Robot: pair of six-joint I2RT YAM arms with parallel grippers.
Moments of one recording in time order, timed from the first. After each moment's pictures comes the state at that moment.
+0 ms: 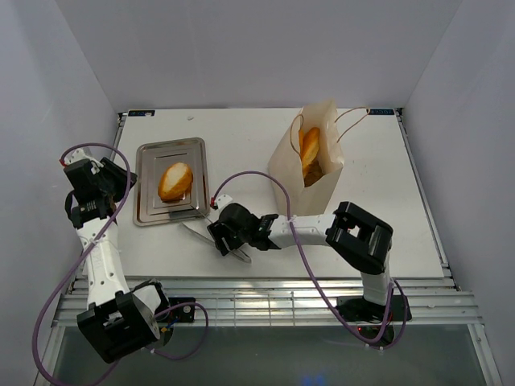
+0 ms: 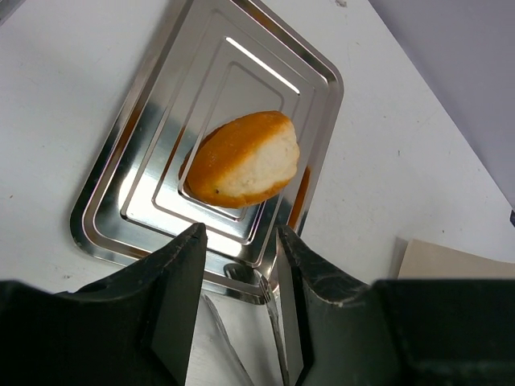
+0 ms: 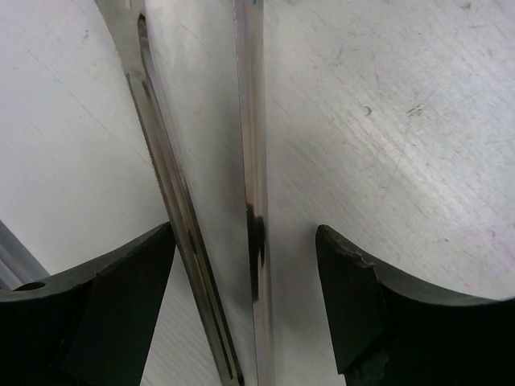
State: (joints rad) left arm 0.43 1.02 0.92 -0.44 0.25 -0.50; right arm 1.17 1.92 1.15 0.01 0.10 0.37
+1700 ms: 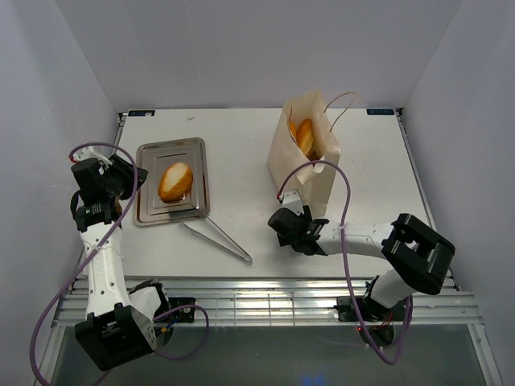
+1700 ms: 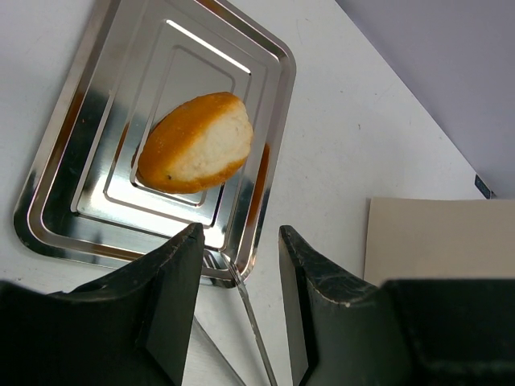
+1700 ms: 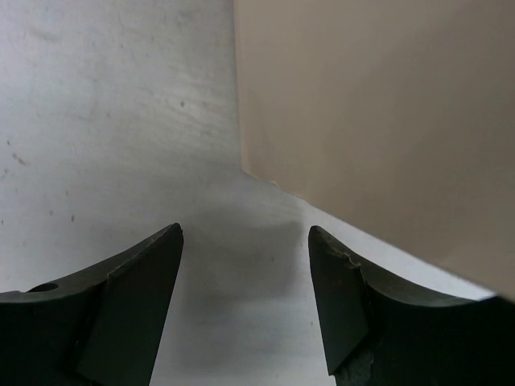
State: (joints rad) left arm 0.34 0.97 0.92 -0.44 0.29 -0.54; right arm 1.03 1.51 0.70 -0.22 0.59 0.52
